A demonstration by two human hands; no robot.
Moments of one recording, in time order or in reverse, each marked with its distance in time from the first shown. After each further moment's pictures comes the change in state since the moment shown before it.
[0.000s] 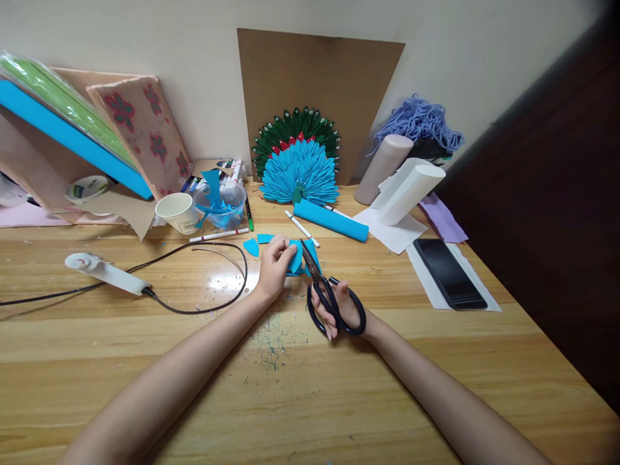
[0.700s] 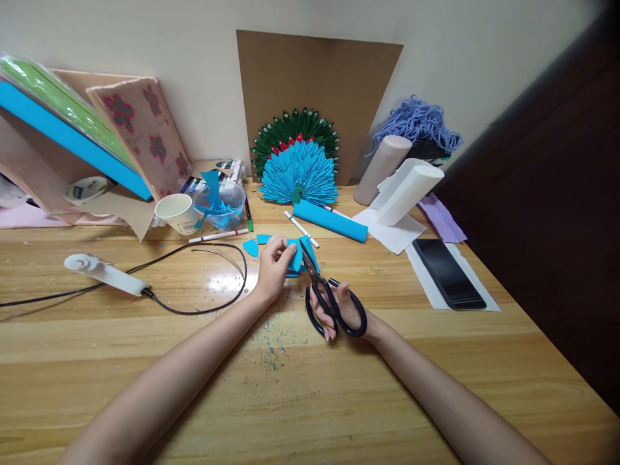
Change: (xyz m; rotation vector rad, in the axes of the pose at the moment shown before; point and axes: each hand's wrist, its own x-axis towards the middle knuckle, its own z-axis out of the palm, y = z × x) left_hand -0.001 0.001 0.000 0.026 0.017 0.002; right_hand -0.006 -0.006 0.012 -0.074 0.075 -0.001
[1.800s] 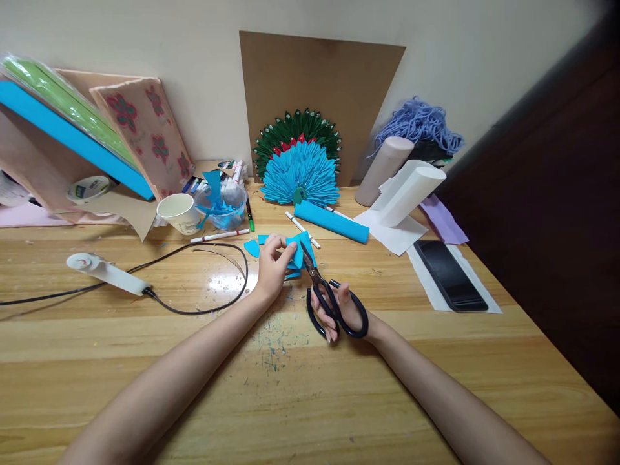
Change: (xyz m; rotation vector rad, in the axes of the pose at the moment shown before) left_hand 0.002 0.001 -0.001 0.027 0.062 0.014; right_hand -0.001 -0.001 0.000 -0.046 0.030 0.023
